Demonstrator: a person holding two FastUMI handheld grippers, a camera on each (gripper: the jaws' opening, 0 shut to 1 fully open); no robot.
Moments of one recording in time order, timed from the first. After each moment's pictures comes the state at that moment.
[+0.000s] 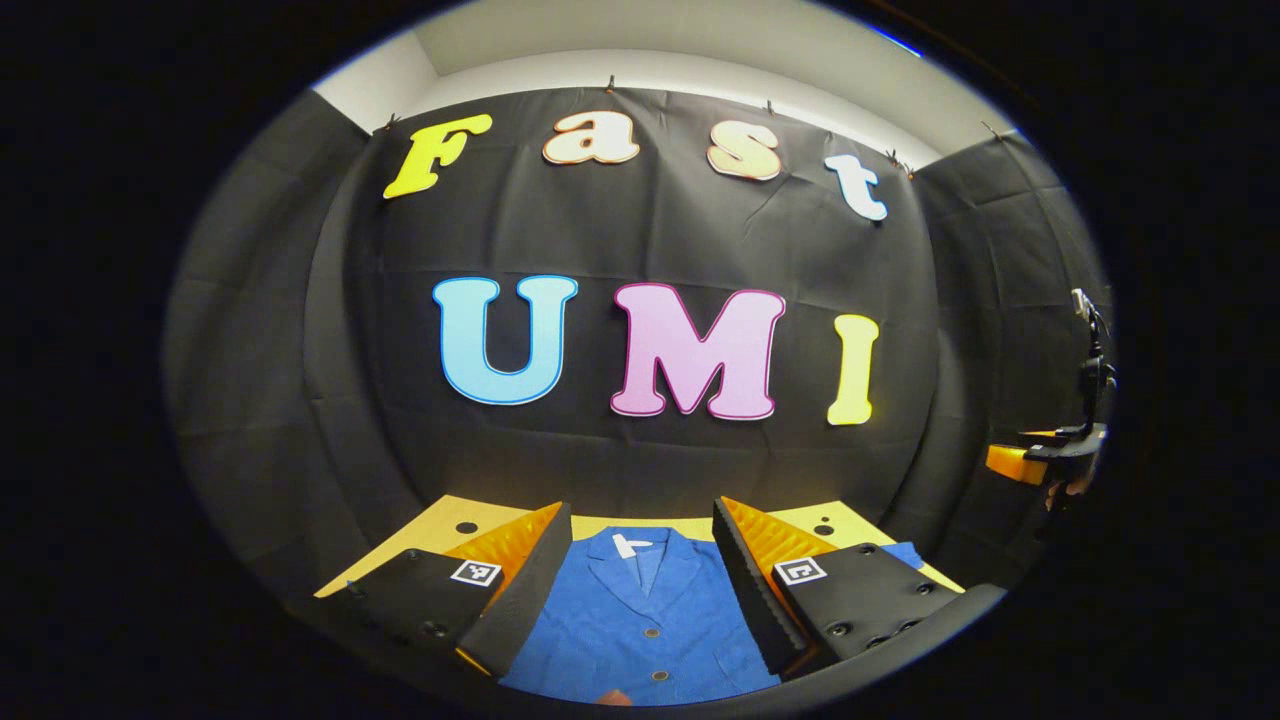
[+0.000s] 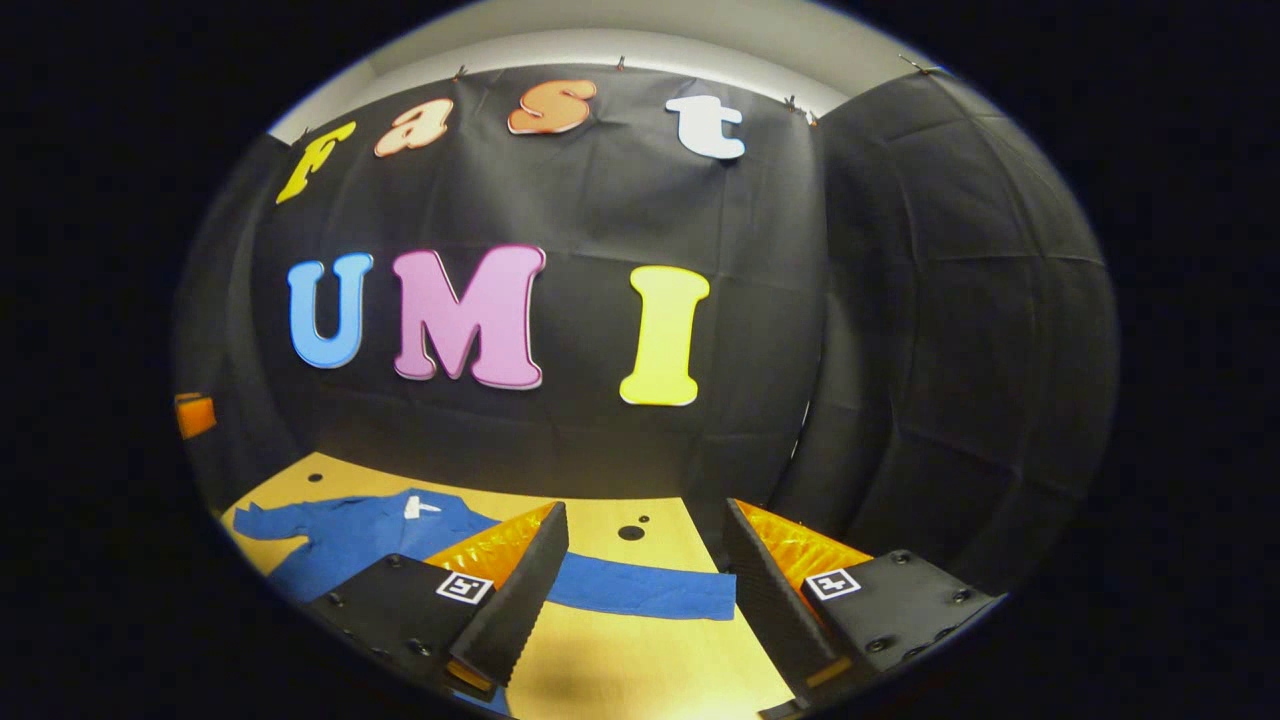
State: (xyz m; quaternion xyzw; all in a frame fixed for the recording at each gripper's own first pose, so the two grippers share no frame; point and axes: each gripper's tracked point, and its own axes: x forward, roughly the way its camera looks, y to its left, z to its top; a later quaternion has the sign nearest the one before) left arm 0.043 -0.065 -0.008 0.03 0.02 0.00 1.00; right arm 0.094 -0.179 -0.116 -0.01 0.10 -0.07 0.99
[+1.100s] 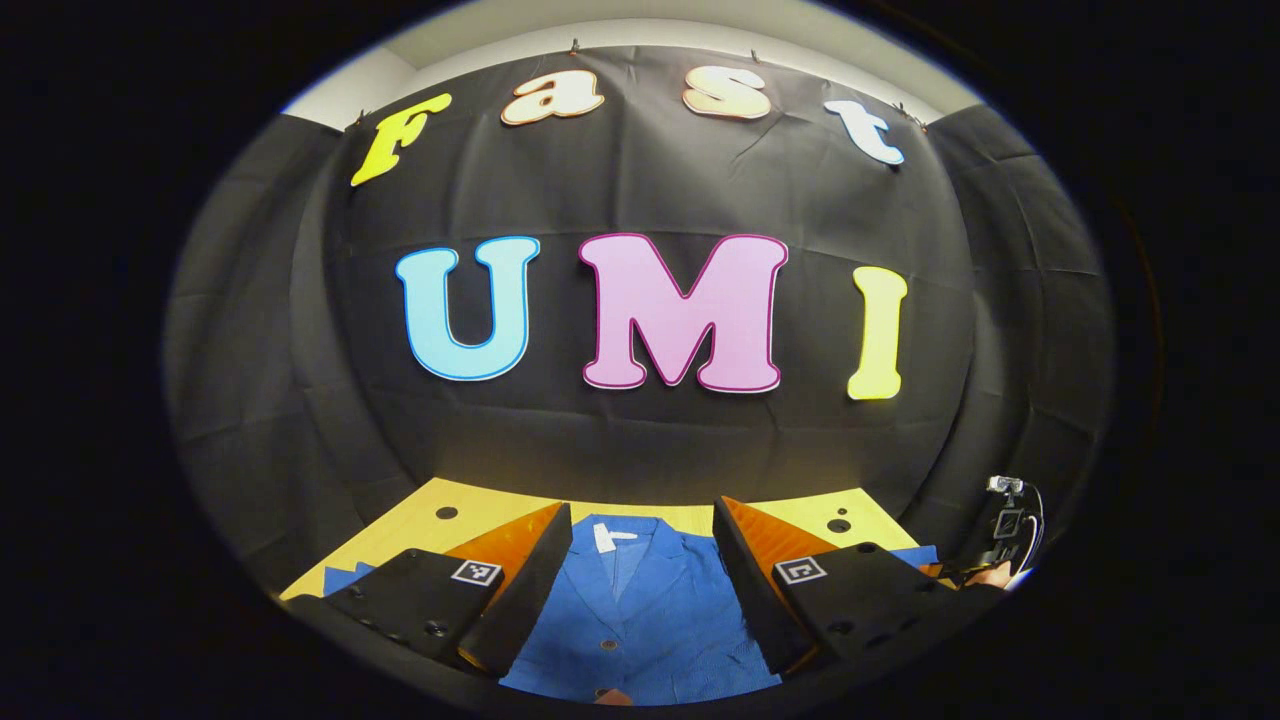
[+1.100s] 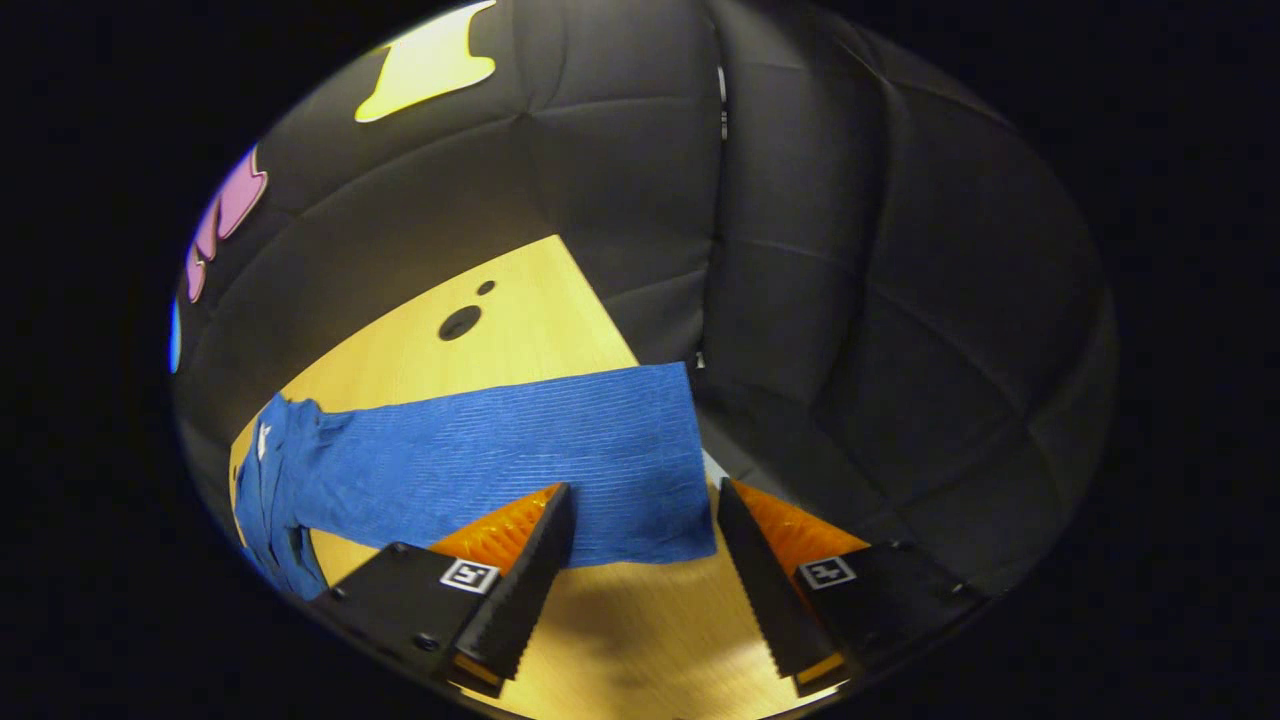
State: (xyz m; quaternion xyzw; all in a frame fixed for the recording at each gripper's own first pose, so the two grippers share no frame) left arm 0.135 -0.146 -0.033 0.04 0.07 0.03 1.00; right arm 0.182 -0.331 -0.466 0.16 0.41 -0.20 0.88
